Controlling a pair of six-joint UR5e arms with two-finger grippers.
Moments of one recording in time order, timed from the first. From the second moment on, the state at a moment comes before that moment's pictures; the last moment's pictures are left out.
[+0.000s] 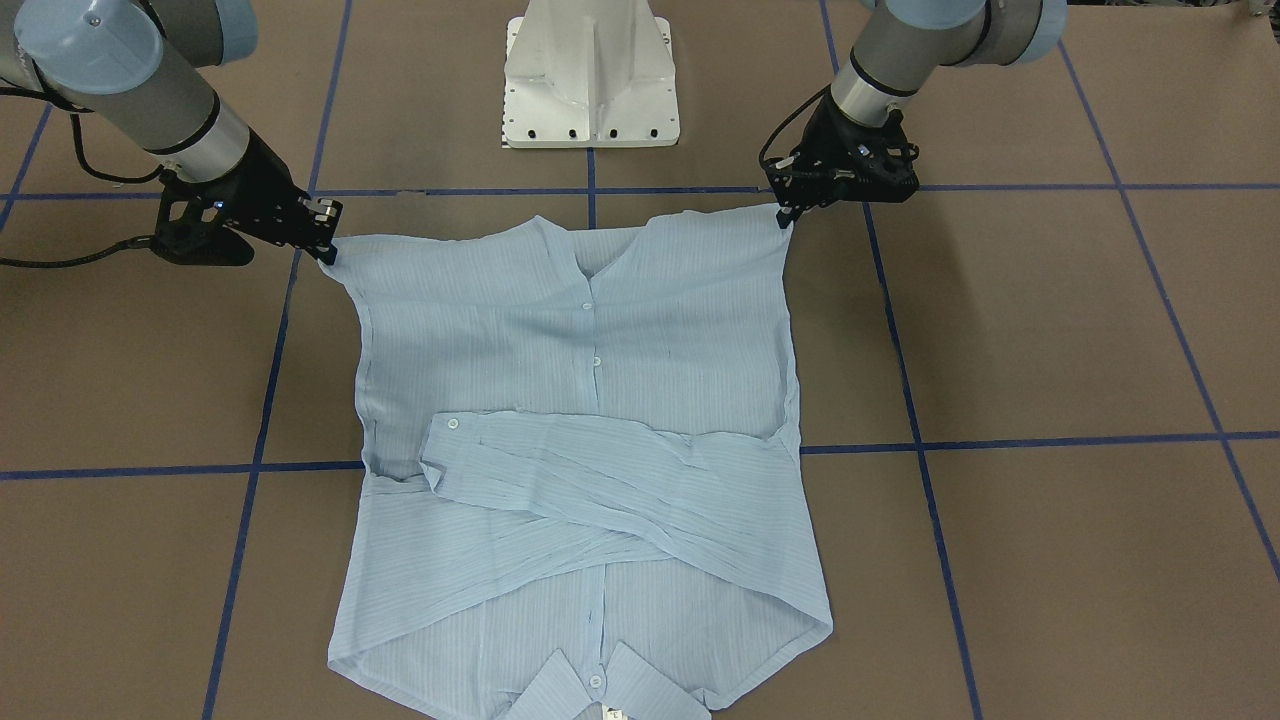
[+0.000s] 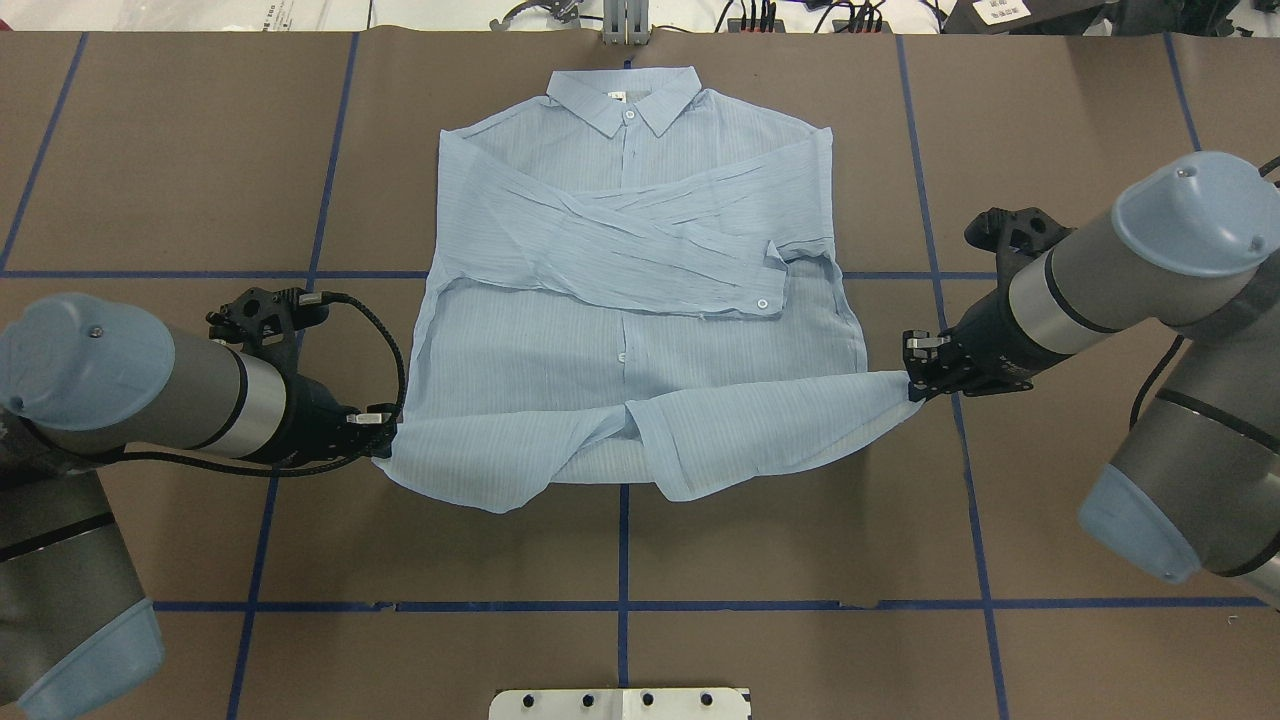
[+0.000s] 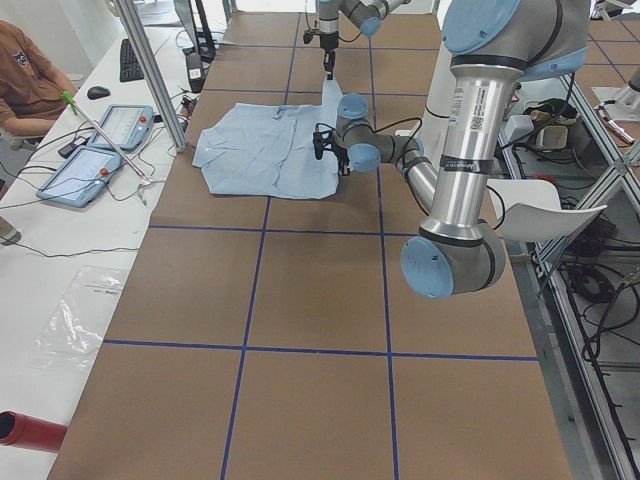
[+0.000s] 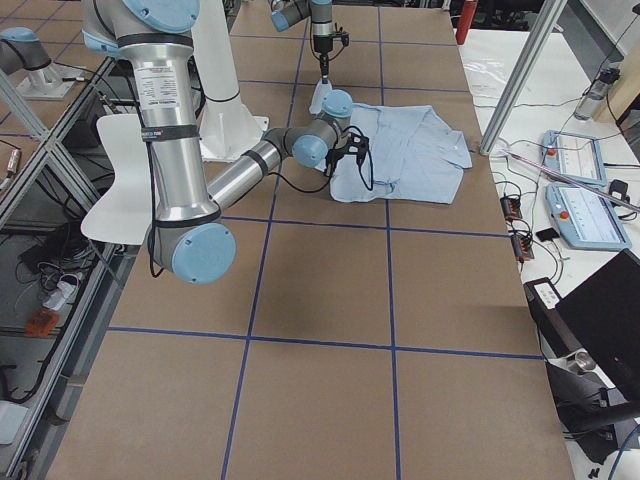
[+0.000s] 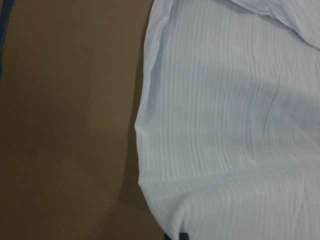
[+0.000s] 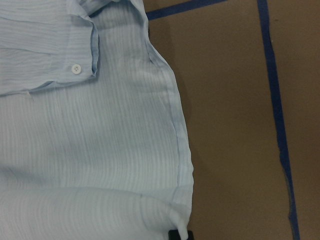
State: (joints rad) left arm -0.55 -1.76 -2.07 -1.88 -1.95 -1.41; right arm 0.75 -1.40 2.01 -1.38 2.19 1.25
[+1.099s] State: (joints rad) left arm -0.79 -1.93 -1.90 -1.95 -2.06 -1.41; right arm 0.91 -1.18 1.81 -1.38 2.19 1.27
